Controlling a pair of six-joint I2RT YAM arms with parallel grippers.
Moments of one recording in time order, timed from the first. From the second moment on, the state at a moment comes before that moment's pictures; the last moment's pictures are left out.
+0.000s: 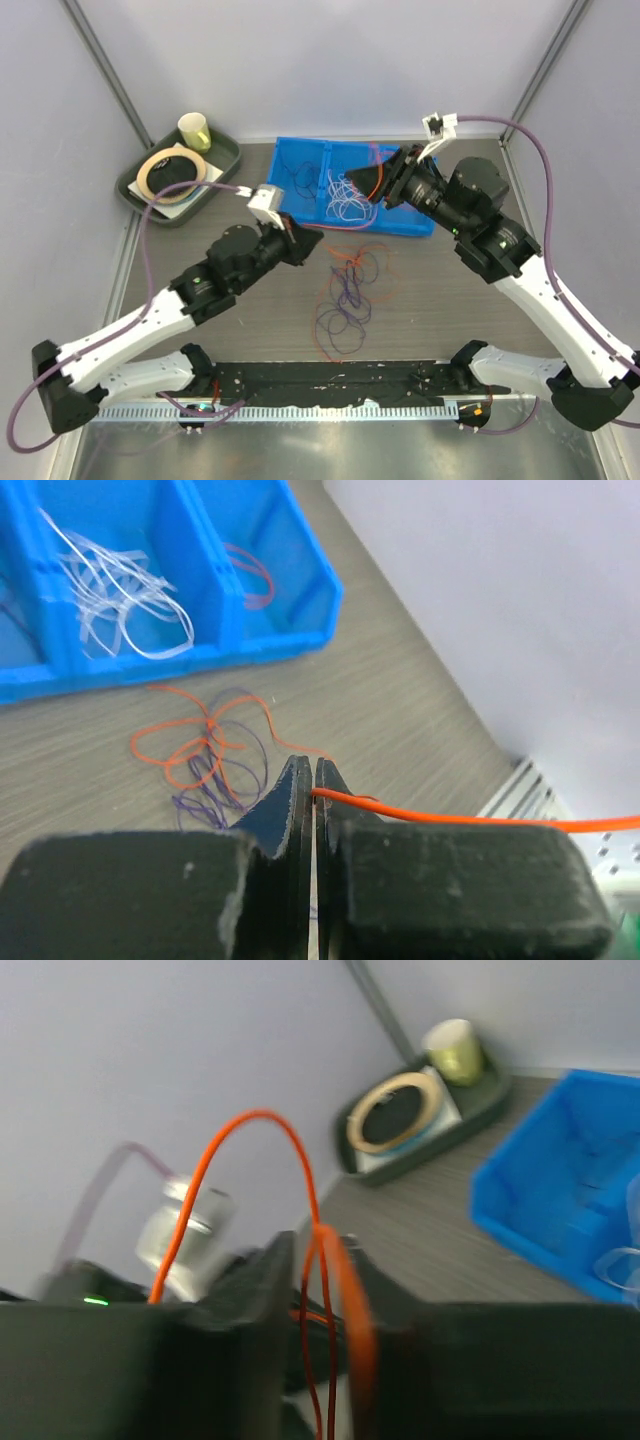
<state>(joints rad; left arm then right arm) -0.93 1.01 0.85 0.01 -0.15 -0.55 0.66 1.10 1.36 -0.16 -0.19 0.63</state>
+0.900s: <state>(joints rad) -0.93 0.96 1.32 -0.52 -0.36 -0.69 0.81 1.13 0.70 0.30 -0.25 0.22</state>
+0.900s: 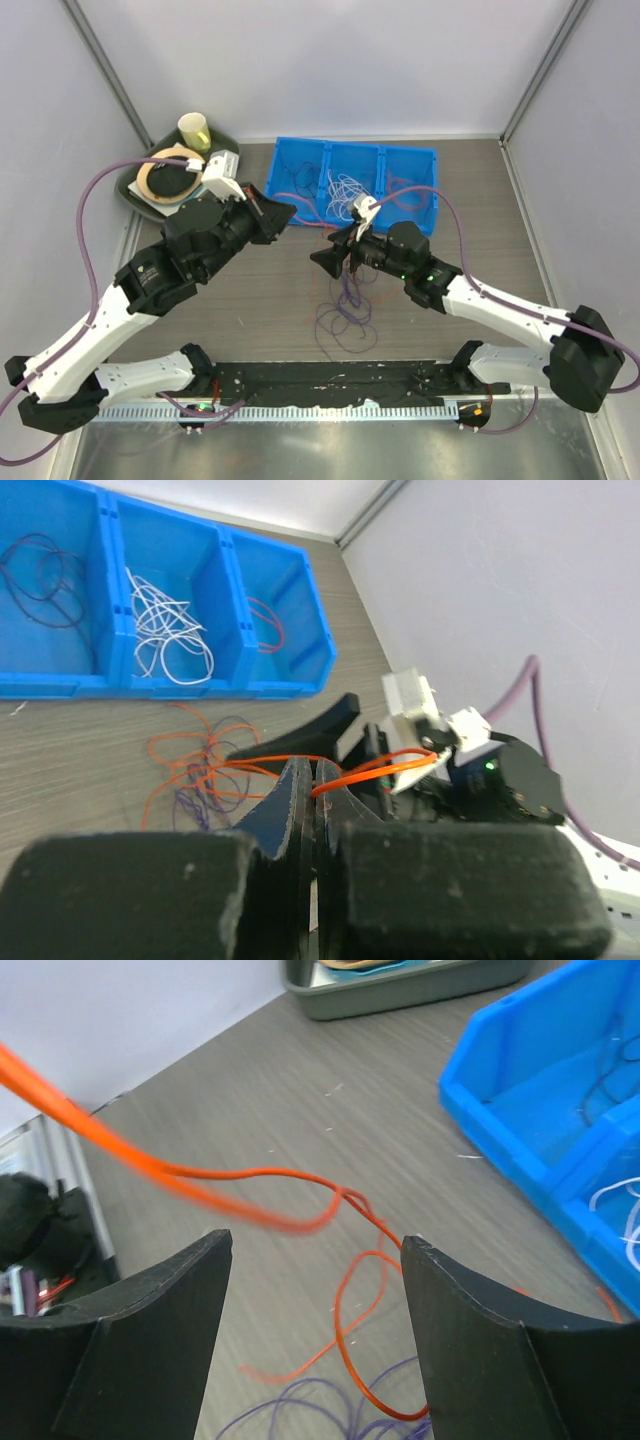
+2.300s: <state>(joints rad) -0.93 0.95 1.36 -0.53 -0.22 -0.73 0.92 1.37 0.83 0.68 -0.27 0.26</state>
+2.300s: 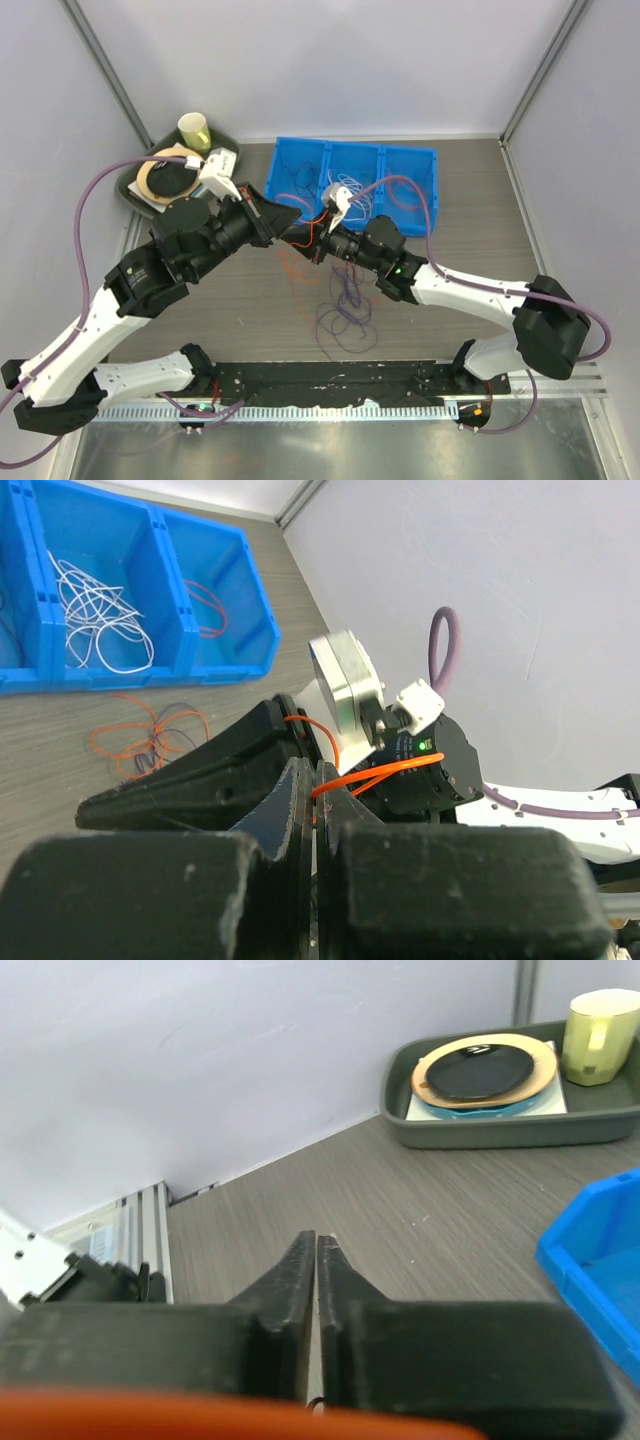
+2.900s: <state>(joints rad) -0.93 0.94 1.32 -0.60 -0.49 -0.74 0.91 1.26 1.16 0.13 0.06 0.36</state>
